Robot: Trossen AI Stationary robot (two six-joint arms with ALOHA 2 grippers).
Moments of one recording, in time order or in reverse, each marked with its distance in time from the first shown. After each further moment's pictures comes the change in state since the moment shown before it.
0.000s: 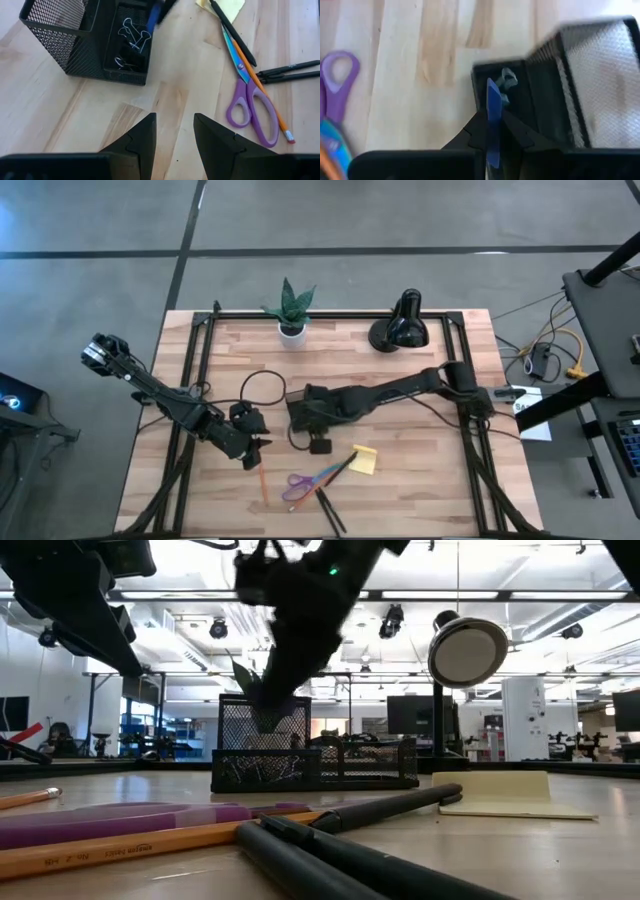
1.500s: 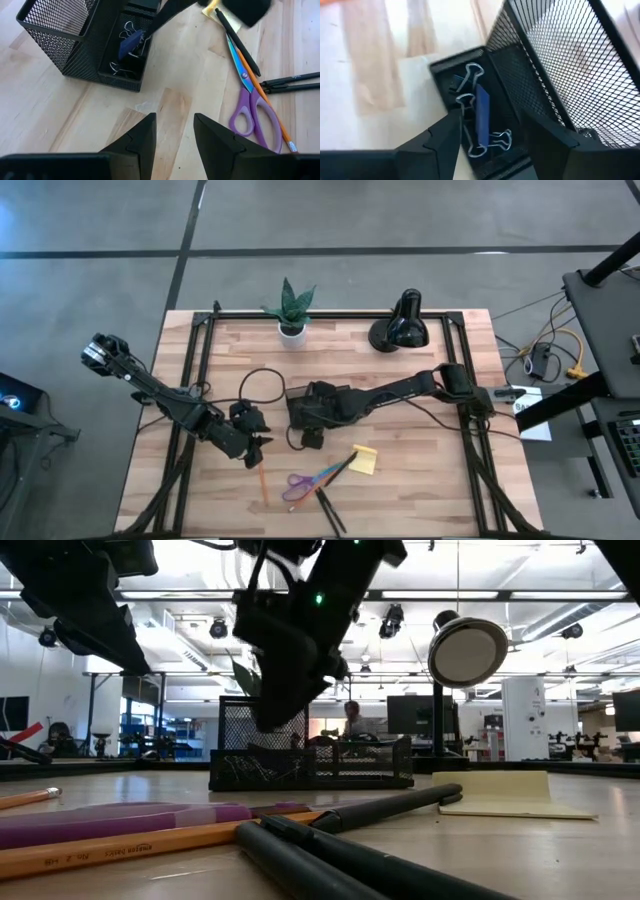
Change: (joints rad) left arm 0.001 0.000 0.000 0.005 -0.039 -0.026; right arm 0.006 0.024 -0.001 -0.014 0.210 0.251
